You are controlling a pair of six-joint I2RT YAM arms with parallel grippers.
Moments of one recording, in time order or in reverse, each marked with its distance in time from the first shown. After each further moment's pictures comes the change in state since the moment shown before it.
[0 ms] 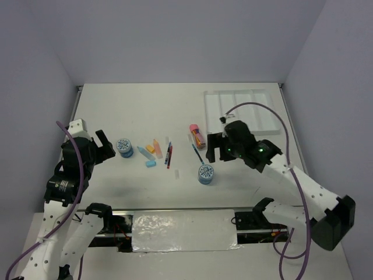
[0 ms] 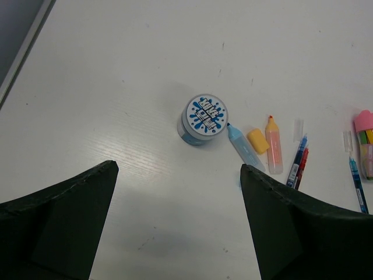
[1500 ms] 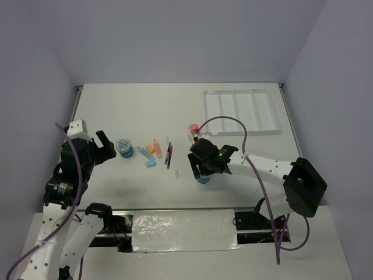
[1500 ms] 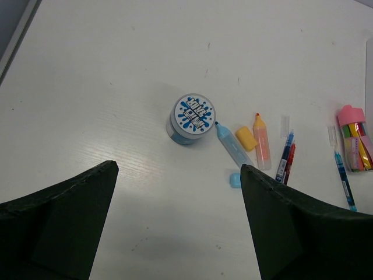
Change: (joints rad) left arm 0.000 -0.021 0.000 0.008 0.046 0.004; right arm 0.297 0.393 -0.067 0.126 0.195 0.114
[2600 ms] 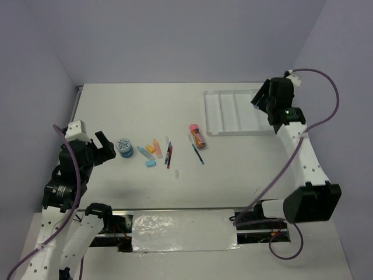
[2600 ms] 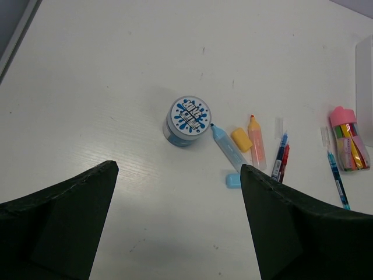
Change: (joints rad) left arm -0.002 -0.023 0.000 0.000 0.010 0.000; right arm -0.816 -0.132 0.381 0.026 0.042 -0.024
